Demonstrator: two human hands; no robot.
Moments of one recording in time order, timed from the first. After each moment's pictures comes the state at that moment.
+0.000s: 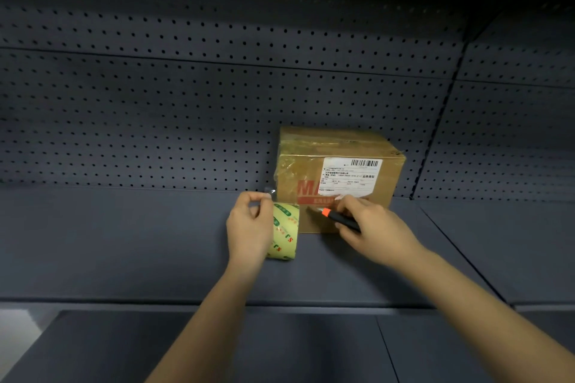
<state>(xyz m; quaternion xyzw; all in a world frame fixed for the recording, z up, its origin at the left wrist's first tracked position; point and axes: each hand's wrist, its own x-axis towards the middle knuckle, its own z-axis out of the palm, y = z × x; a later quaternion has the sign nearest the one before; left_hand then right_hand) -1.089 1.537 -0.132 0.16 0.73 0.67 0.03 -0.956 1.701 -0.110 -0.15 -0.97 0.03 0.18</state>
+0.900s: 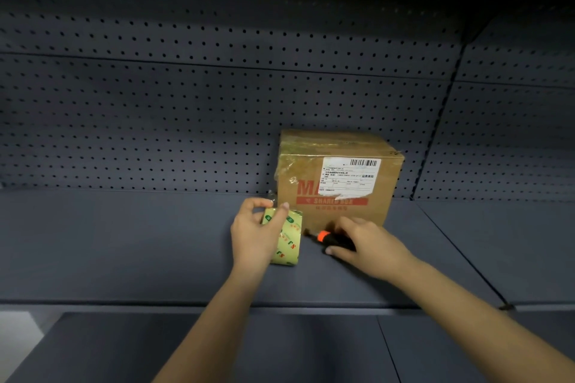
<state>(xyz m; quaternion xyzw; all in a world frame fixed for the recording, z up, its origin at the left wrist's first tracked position) -1.083 1.537 -0.136 0.17 0.71 0.68 0.07 -0.959 1.709 -0.140 -0.16 -0.98 0.05 0.08</state>
